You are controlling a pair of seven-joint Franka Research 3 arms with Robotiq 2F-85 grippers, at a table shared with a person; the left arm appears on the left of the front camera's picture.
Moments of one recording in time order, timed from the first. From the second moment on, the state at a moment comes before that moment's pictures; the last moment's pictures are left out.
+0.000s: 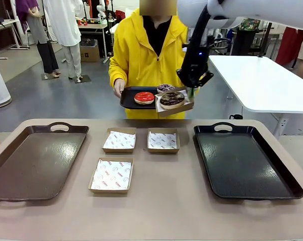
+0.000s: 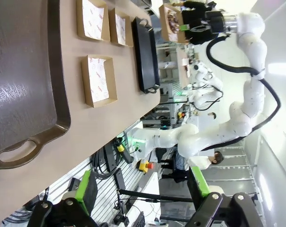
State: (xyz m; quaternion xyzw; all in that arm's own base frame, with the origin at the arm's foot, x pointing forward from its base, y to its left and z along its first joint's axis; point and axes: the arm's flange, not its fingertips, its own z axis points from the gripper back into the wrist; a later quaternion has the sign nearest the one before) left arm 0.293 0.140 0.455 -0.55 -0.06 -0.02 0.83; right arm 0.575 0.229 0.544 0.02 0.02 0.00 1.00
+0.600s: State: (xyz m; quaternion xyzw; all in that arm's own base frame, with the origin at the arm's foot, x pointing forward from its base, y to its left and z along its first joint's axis) left arm 0.316 -0.035 0.535 -0.34 0.04 -0.09 0.93; right arm 0.459 0.077 0.543 0.03 0.03 -0.01 1.00
